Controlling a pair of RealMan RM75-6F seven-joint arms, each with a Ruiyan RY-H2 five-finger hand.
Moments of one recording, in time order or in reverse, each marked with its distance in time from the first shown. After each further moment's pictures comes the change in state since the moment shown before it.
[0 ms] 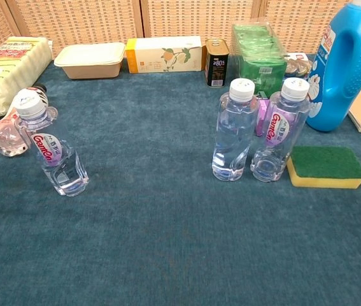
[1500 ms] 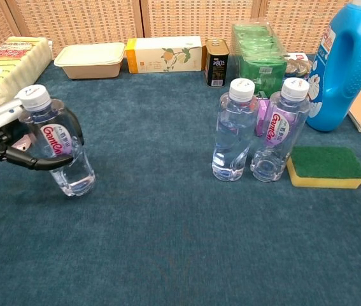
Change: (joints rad) left arm -0.132 -0.305 -0.061 0.043 -0.081 -0.191 0.157; right arm 0.004 0.006 -0.011 0.032 -0.009 0.034 0.061
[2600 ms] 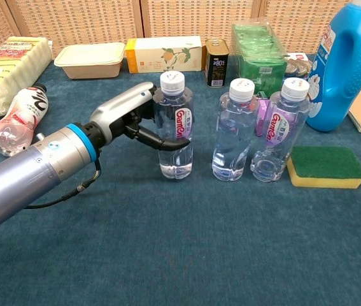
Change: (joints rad) left arm -0.289 -0.250 -0.191 0.018 -0.136 -0.270 0.233; right arm 0.005 0.002 0.007 0.029 0.025 -0.001 0.057
